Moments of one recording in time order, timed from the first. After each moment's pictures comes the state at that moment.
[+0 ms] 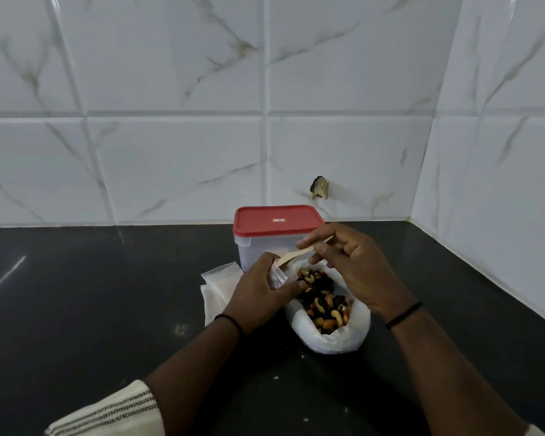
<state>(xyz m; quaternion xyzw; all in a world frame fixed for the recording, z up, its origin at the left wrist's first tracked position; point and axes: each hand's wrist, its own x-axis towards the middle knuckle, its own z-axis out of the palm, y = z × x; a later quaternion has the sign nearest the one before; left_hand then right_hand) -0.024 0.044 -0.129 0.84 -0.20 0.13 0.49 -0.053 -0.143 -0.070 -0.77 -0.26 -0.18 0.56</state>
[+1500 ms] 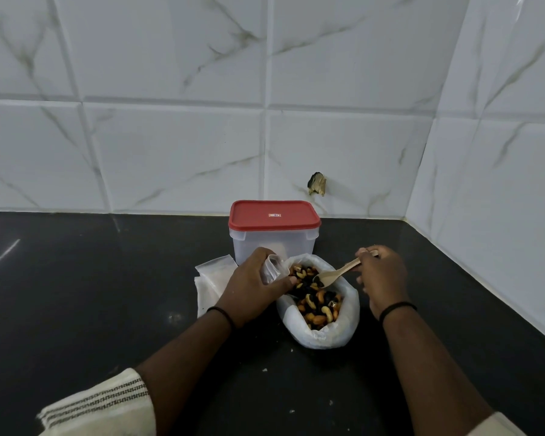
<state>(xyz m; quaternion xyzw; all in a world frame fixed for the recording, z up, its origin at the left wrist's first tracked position) -0.024 0.045 -0.128 0.85 -0.18 0.12 0.47 -0.017 -0.182 -0.113 -0.75 0.20 -0.24 0.59</state>
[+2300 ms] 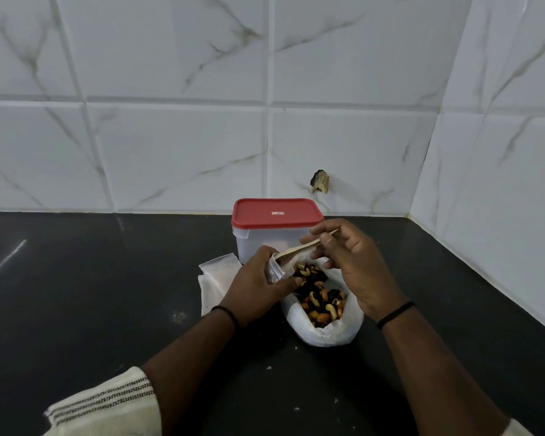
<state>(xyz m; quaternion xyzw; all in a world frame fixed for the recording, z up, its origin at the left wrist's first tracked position) -0.027 0.044 -0.127 0.85 -0.19 0.11 0.48 -0.054 -0.142 -0.077 -0.73 -0.16 -0.15 0.64</state>
